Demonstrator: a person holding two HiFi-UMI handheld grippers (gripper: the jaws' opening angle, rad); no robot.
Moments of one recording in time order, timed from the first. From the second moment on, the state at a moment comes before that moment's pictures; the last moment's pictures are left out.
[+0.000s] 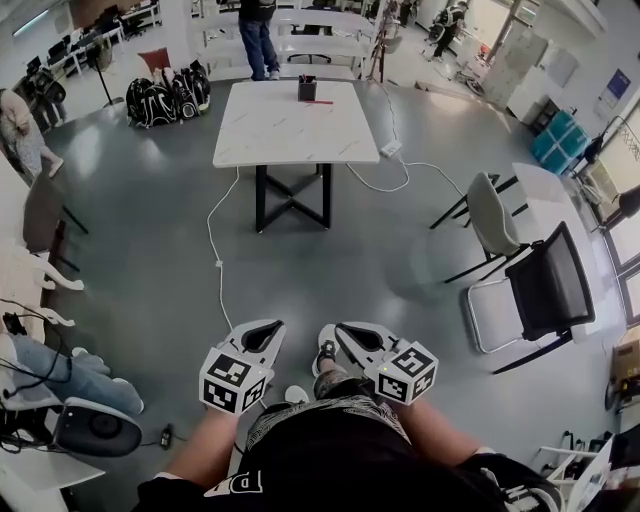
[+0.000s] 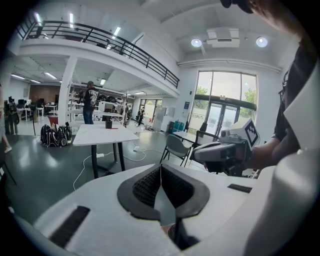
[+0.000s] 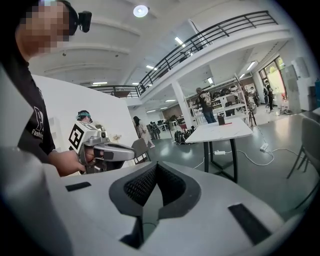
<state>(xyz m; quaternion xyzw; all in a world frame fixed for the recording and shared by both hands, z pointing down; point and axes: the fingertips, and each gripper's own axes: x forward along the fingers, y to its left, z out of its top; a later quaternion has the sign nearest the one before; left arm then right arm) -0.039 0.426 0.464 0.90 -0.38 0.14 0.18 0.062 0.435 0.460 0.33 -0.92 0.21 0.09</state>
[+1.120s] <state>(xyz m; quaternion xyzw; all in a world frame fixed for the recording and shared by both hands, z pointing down) -0.035 0.259 0.475 0.88 -0.40 0.15 0.19 0.063 0.252 0.480 0.30 -0.92 0.23 0.09</state>
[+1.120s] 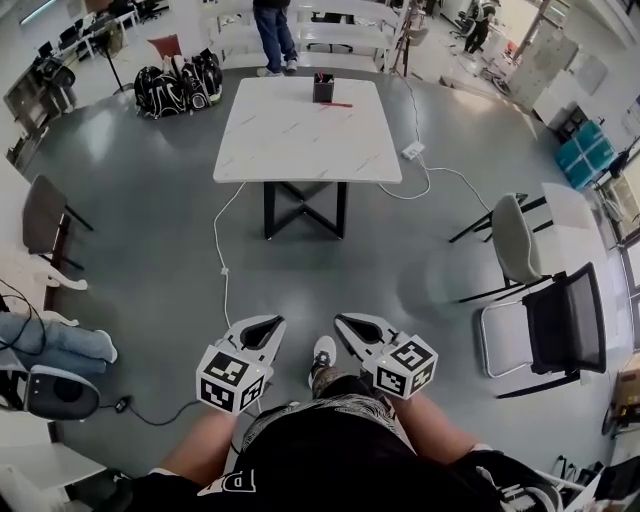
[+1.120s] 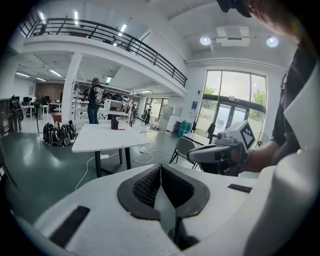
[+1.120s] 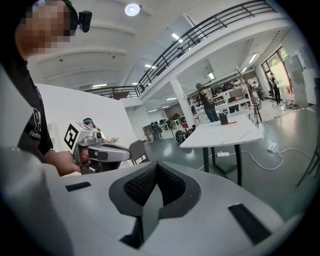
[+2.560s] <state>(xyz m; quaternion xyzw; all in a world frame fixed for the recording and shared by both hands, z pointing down) 0.027 0.047 0.460 0.87 -0.43 0.16 0.20 0.129 0.042 0.475 0.28 -0.93 0.24 0.08</state>
